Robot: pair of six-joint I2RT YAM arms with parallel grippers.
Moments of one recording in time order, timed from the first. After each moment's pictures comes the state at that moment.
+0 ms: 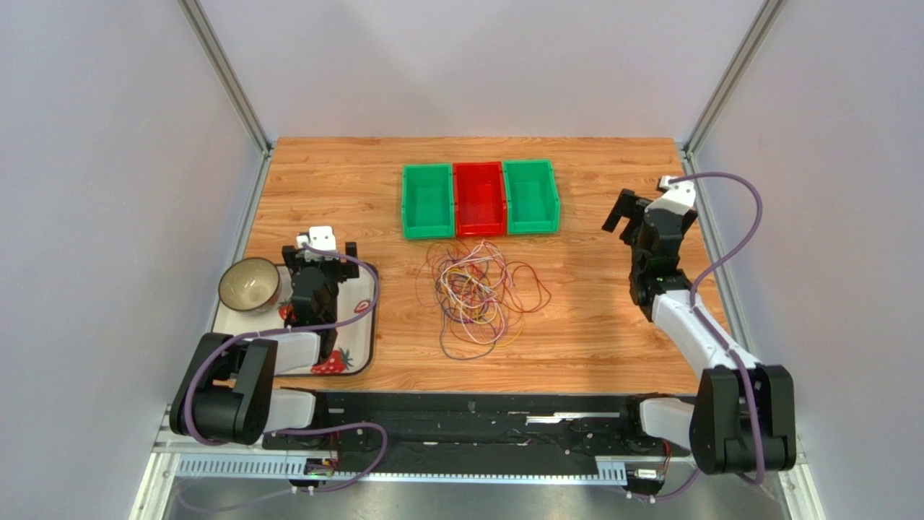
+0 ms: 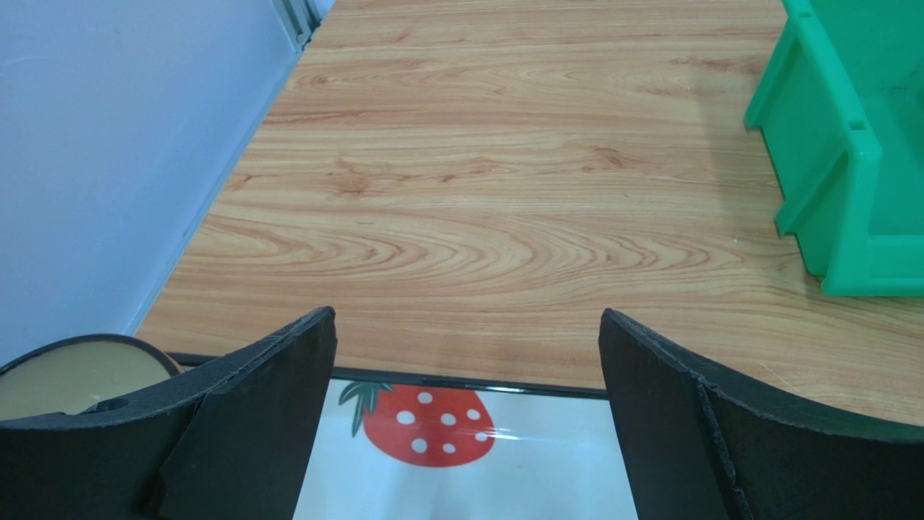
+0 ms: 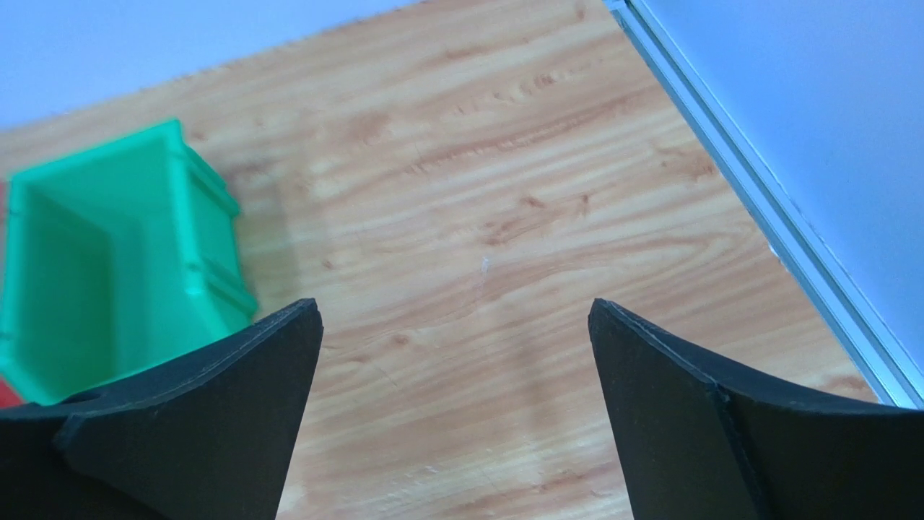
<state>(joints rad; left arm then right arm) -0.13 1.30 0.21 1.03 -0.29 0.10 0.06 1.22 0.63 0.35 0.33 0.21</state>
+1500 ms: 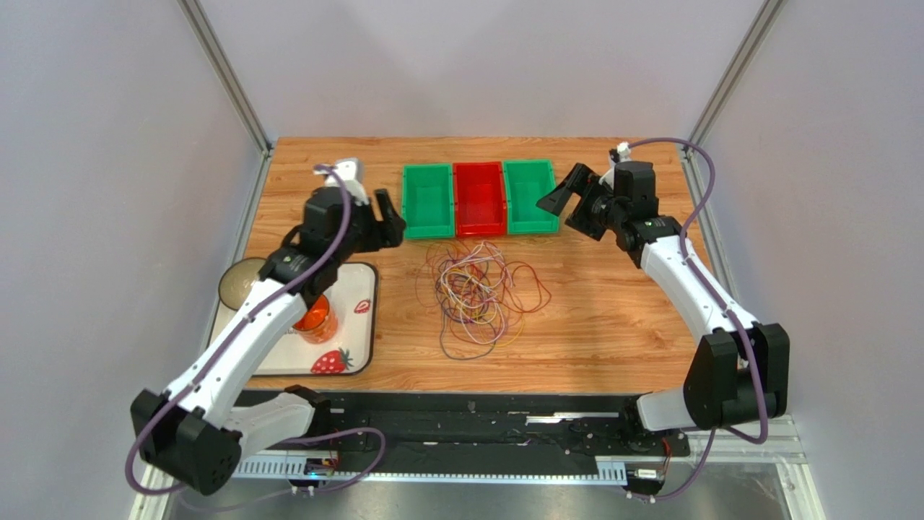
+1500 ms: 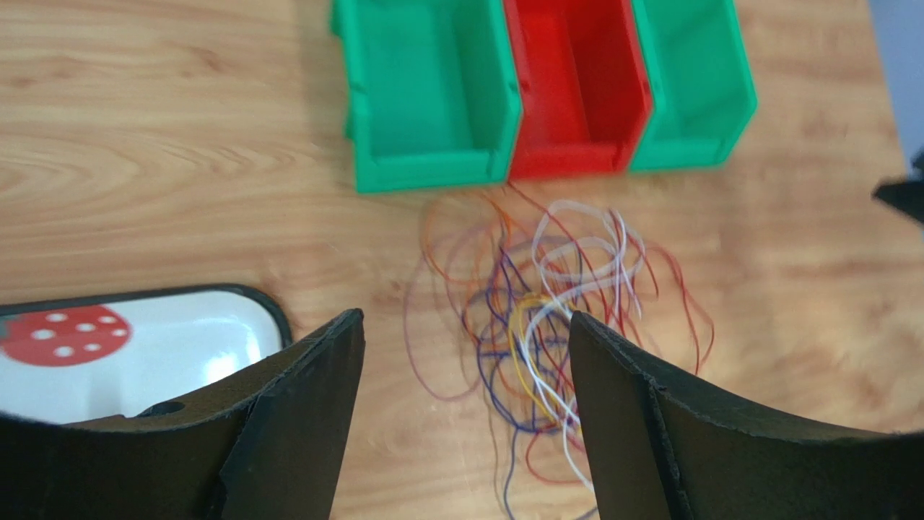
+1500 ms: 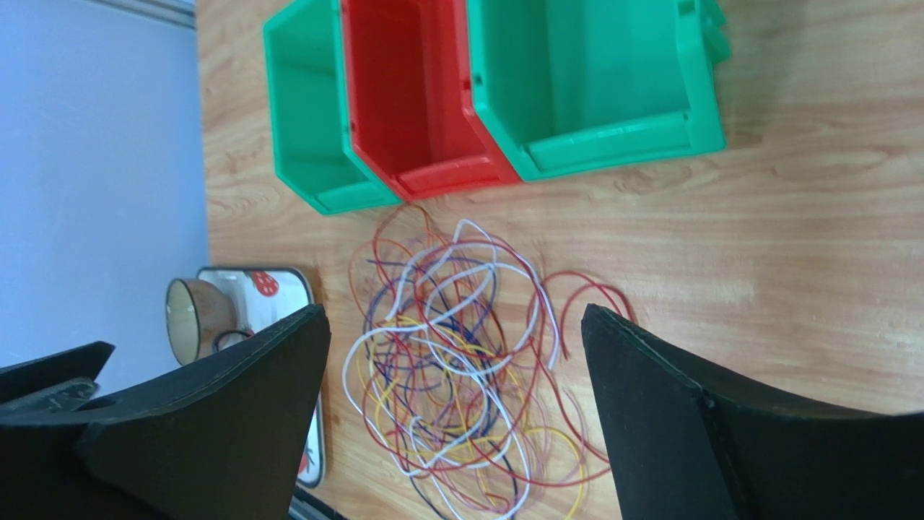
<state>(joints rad) -0.38 1.06 1.01 -0.38 -0.09 -0.44 0.17 1.39 1.09 -0.23 -0.32 0.70</state>
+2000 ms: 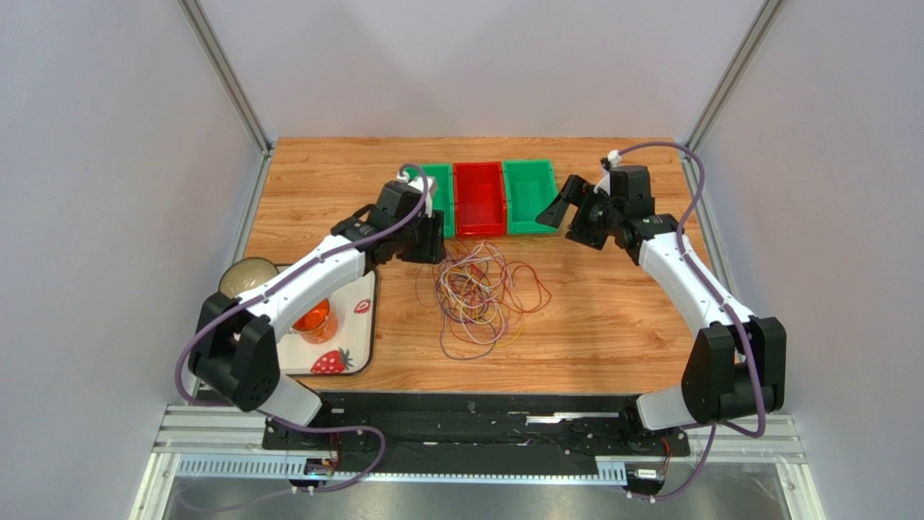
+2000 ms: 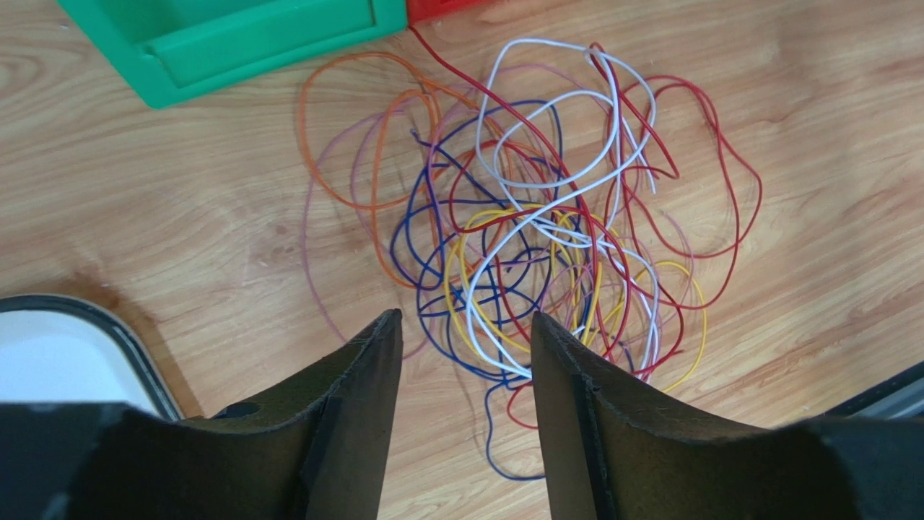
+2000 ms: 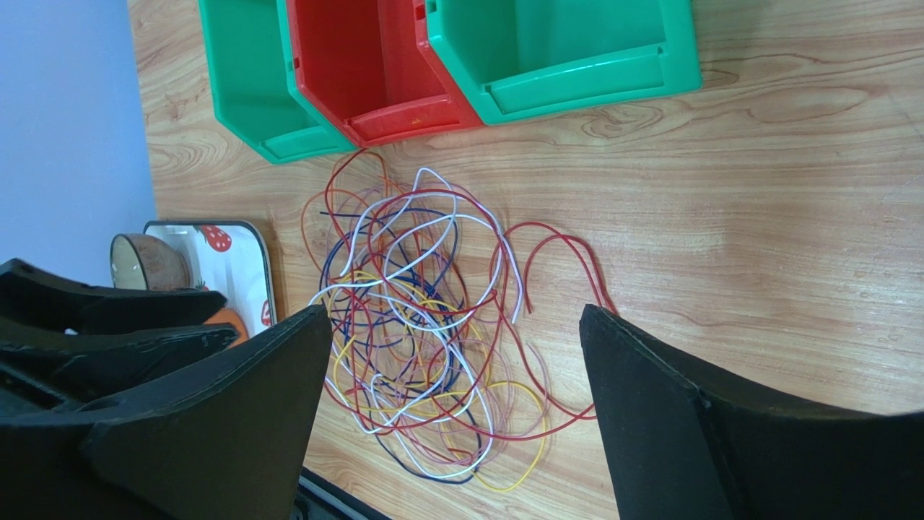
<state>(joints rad) -0.55 1.48 1.15 -0.45 0.05 -0.37 0.17 1.42 1.10 -0.36 -0.34 0.61</state>
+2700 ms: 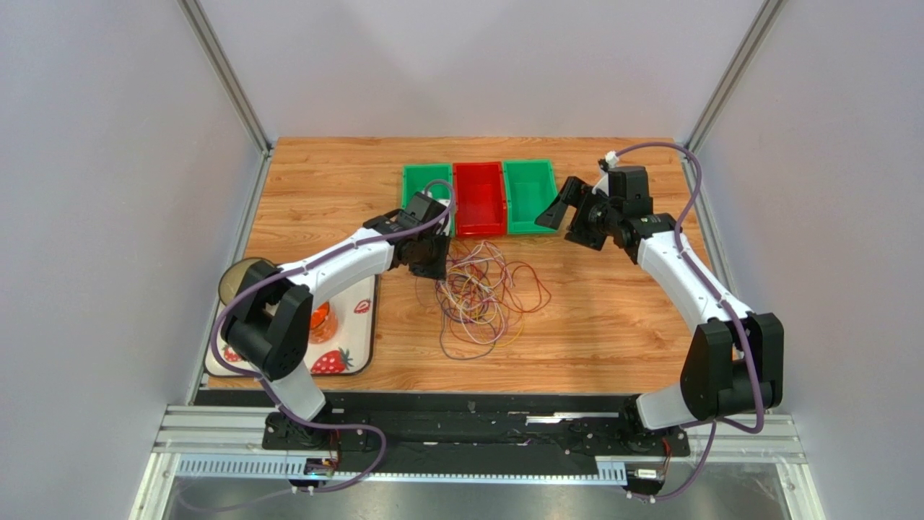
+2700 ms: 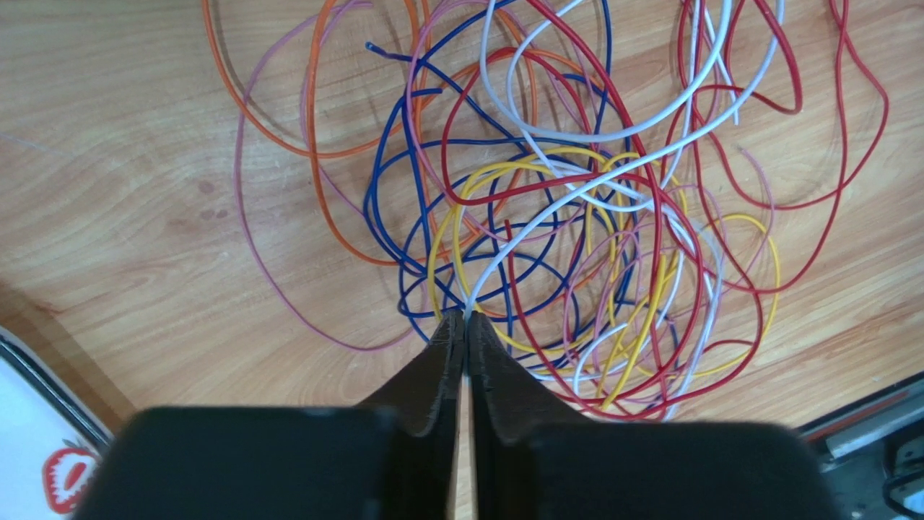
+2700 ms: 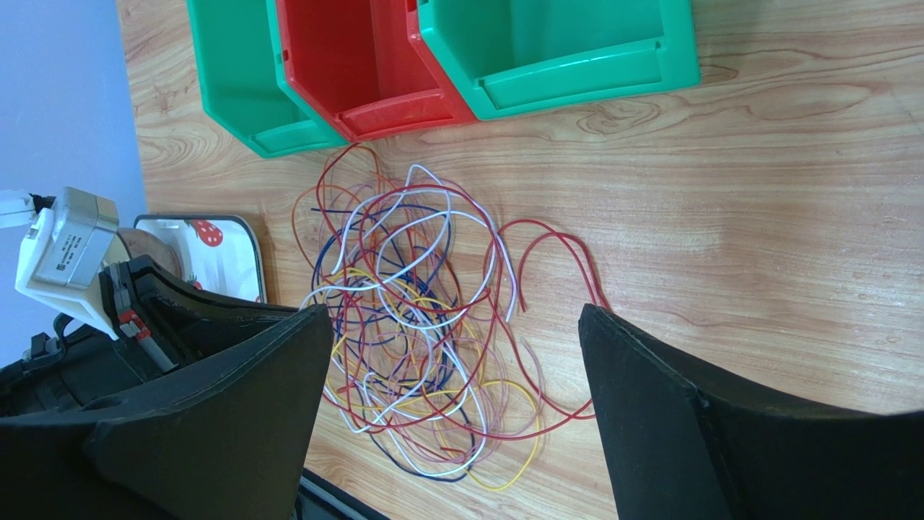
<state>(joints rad) -0.61 1.68 1.19 -0.52 0.08 -0.37 0.17 1.44 1.10 -0.36 -0.35 0.60</state>
